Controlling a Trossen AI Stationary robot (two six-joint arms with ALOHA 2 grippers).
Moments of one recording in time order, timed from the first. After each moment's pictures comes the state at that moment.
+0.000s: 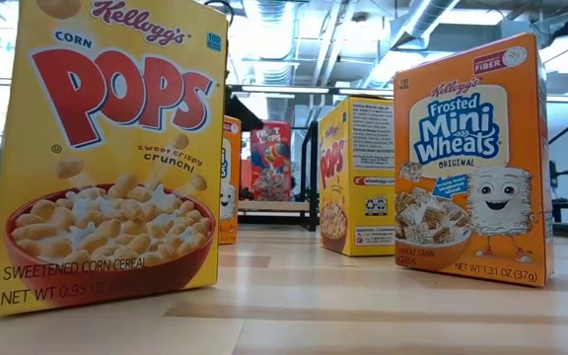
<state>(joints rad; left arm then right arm) 0.67 1.52 0.67 0.76 0.25 0.15 -0.48 1.11 2.34 -1.46 0.12 -0.08</state>
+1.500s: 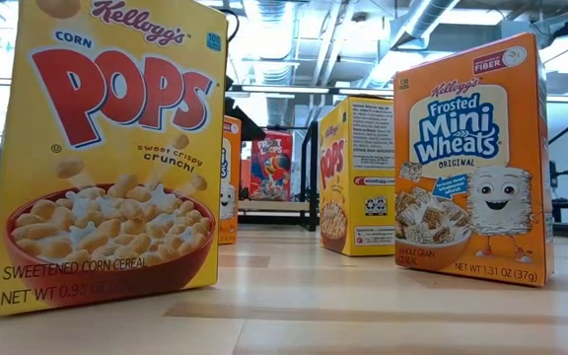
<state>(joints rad) 0.67 1.57 0.67 0.78 0.25 0.18 -0.48 1.11 2.34 -1.46 0.12 -0.08</state>
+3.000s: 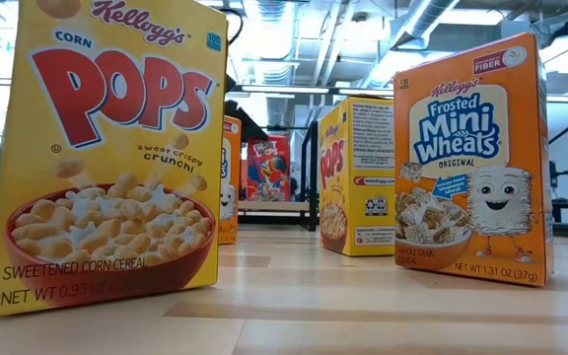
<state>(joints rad) 0.63 1.57 0.67 0.75 0.18 0.19 -0.48 1.11 2.34 -1.46 0.11 -0.08</state>
